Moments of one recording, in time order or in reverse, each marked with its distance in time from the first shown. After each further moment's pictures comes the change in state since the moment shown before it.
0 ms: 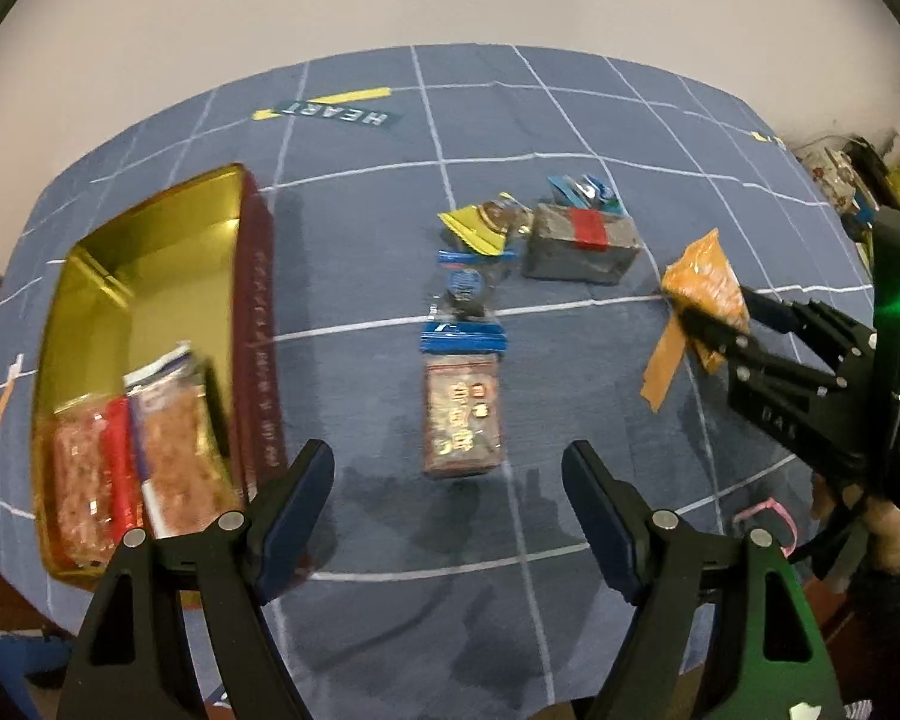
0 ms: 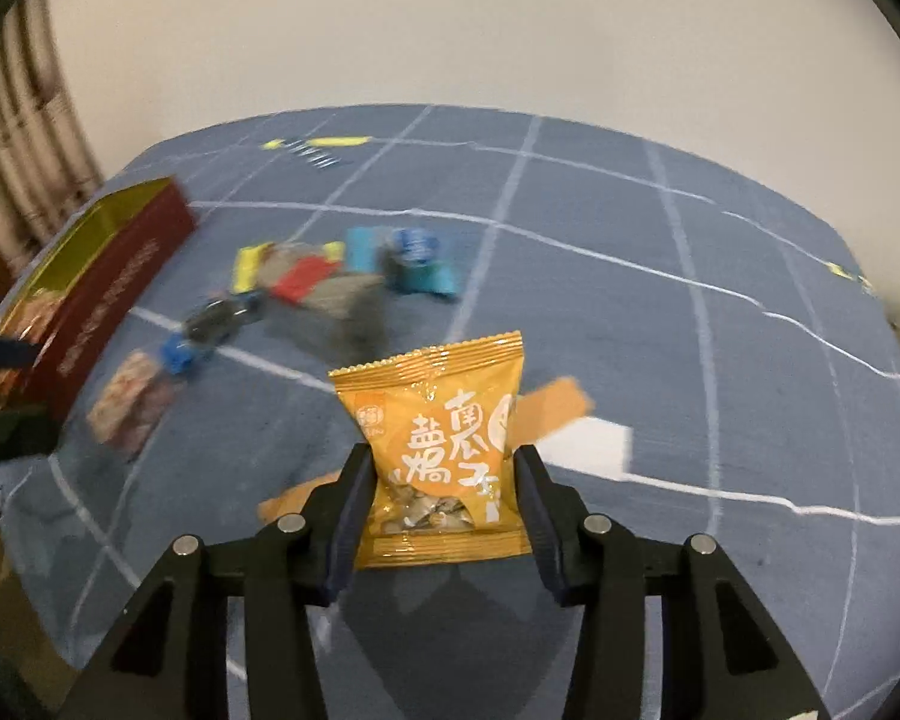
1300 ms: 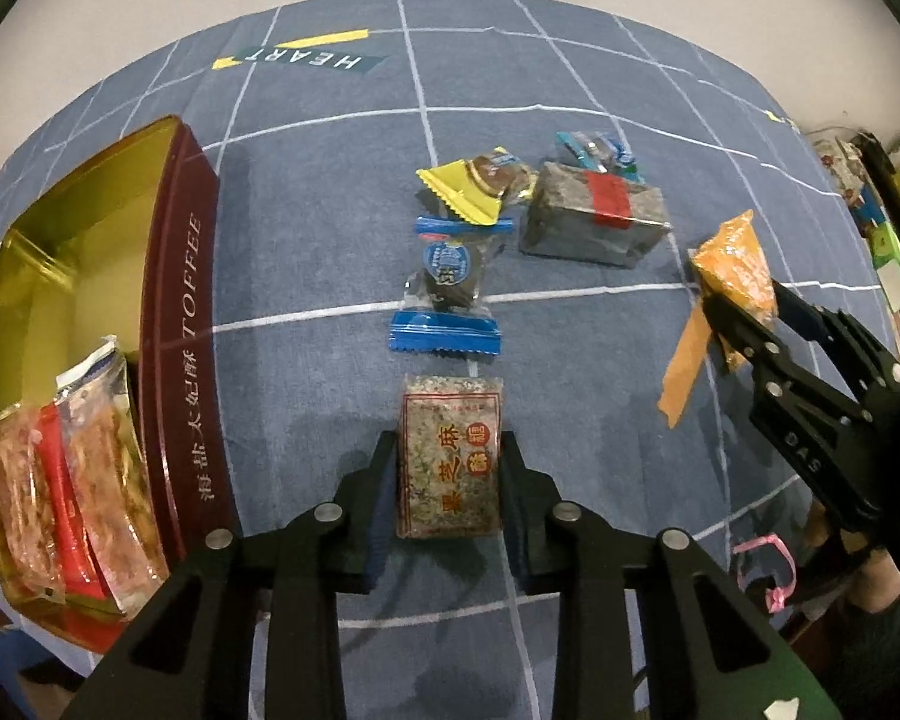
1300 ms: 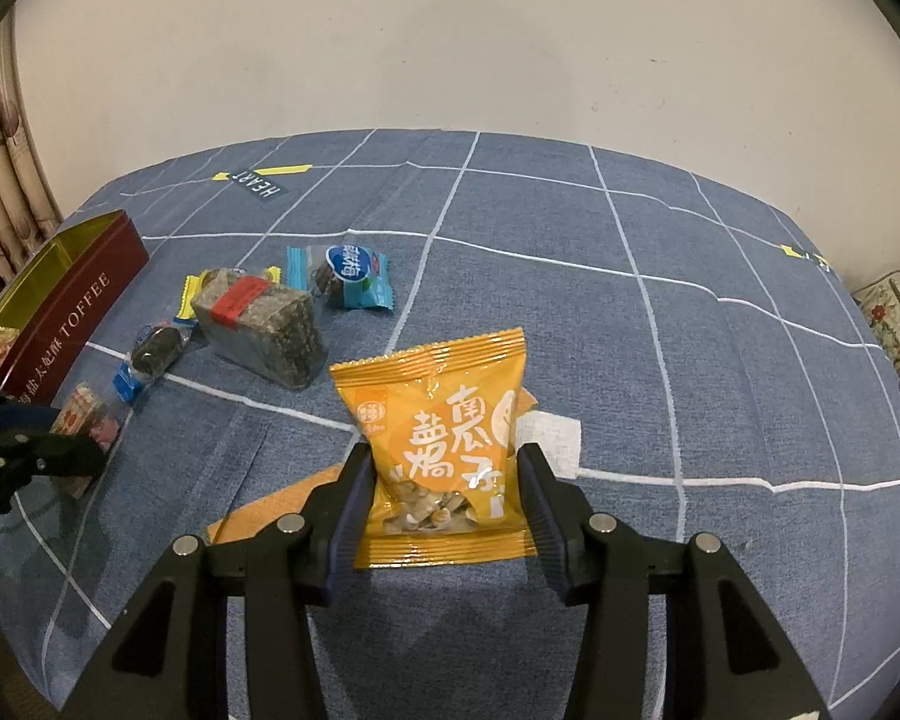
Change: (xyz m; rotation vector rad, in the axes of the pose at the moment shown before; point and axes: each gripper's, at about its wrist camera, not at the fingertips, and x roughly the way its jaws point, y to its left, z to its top) left arm 0.040 0.000 0.014 -0.018 0.091 -0.052; right arm 0.002 -0.007 -0.010 0.064 -0.066 -0.076
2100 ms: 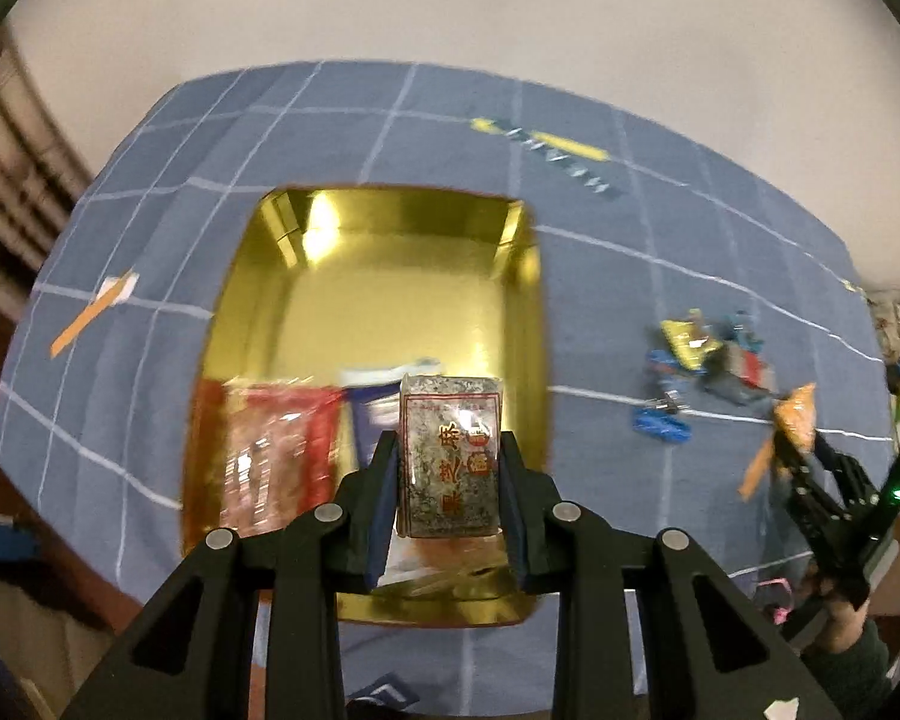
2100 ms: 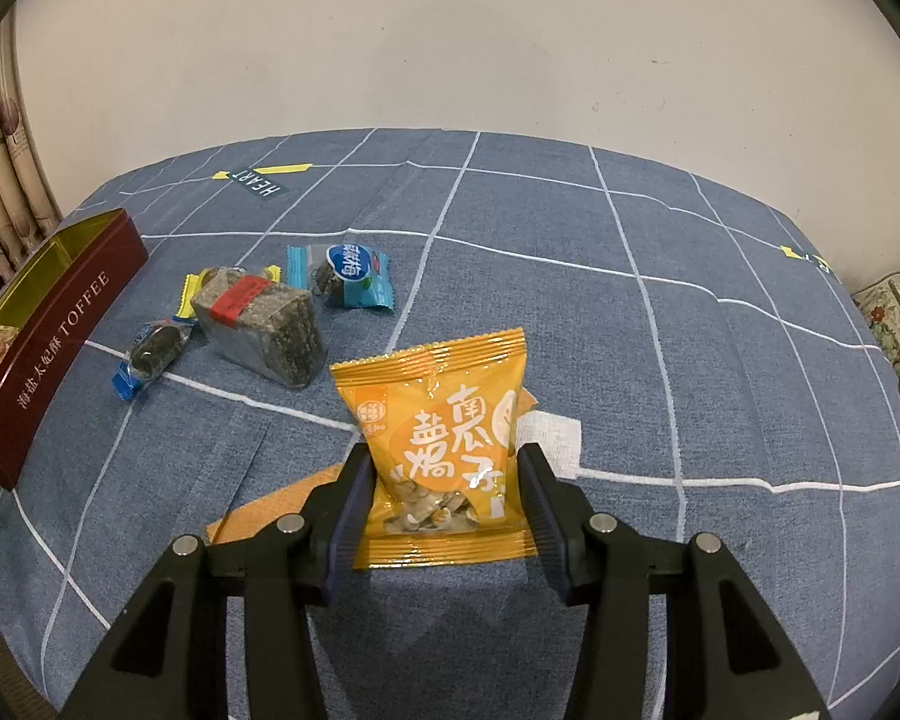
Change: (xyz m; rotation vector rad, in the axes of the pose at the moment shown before) left arm -0.082 0.133 -0.012 -0.302 -0.101 0.112; right arm 0.000 0.001 0.000 -0.002 0.001 -0.002
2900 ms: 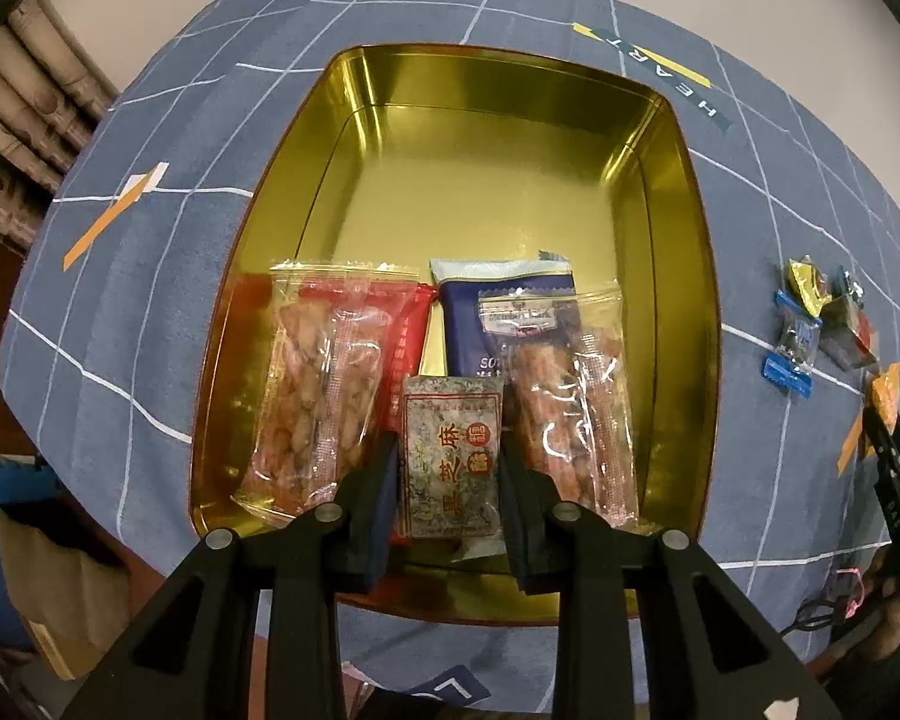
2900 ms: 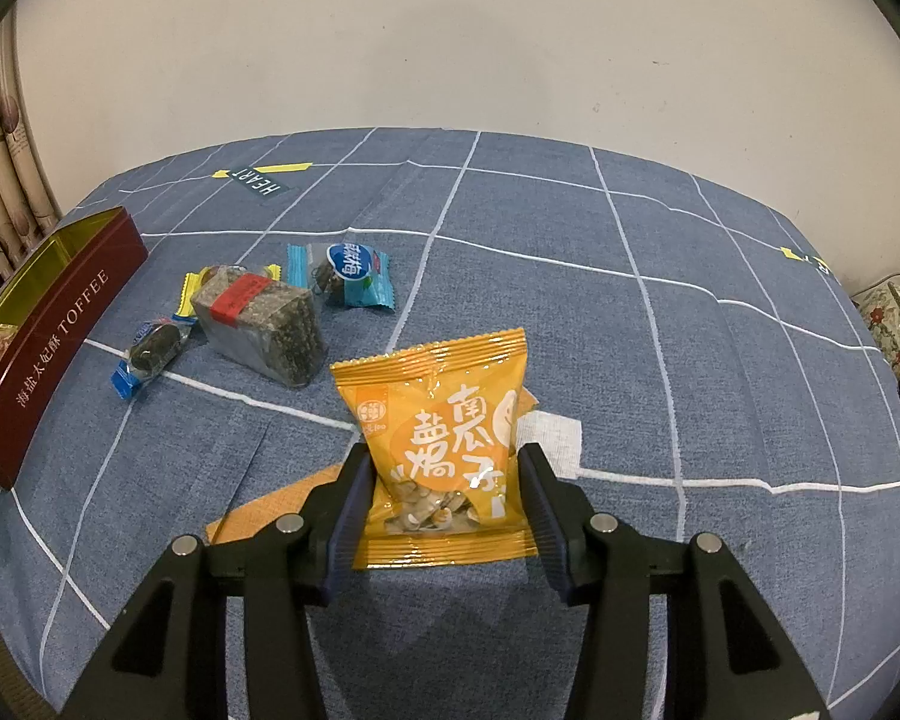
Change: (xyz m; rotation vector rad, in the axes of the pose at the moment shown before) left arm 0.046 0.033 -0.024 -0.058 0.149 0.093; right arm 0.001 0.000 0.000 -0.003 0.002 -0.002
